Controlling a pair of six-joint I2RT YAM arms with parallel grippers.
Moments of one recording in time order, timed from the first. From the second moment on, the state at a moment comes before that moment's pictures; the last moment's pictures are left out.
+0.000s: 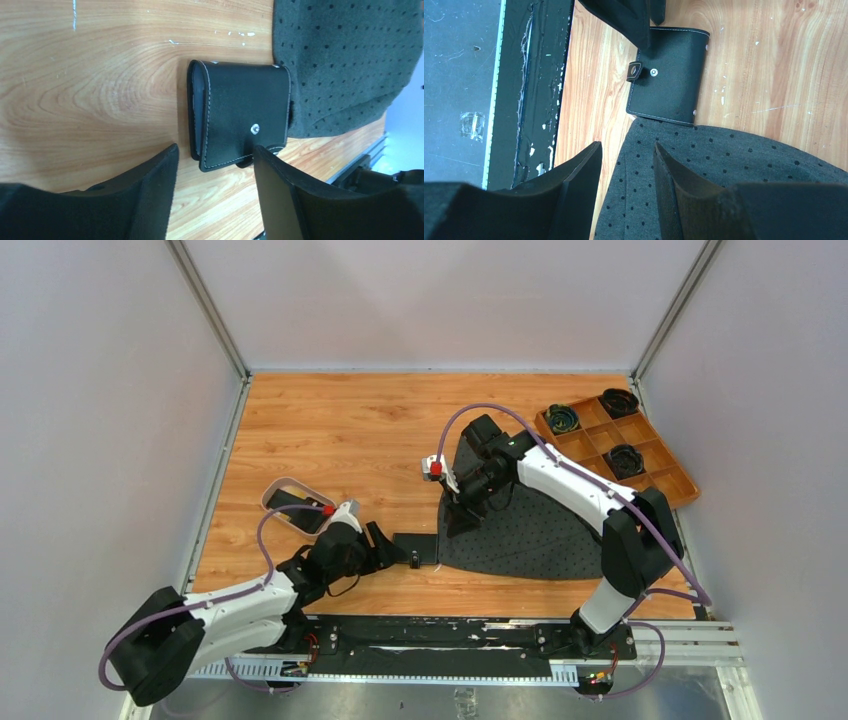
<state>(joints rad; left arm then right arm) -0.75 0.93 0.13 0.22 -0.04 -0.97 0.64 1.64 1.29 -0.90 -0.87 -0.82</state>
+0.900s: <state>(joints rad) -0.75 0.71 0.08 0.26 -0.07 -1.19 0.66 1.61 1.22 -0.85 -0.88 -0.92</state>
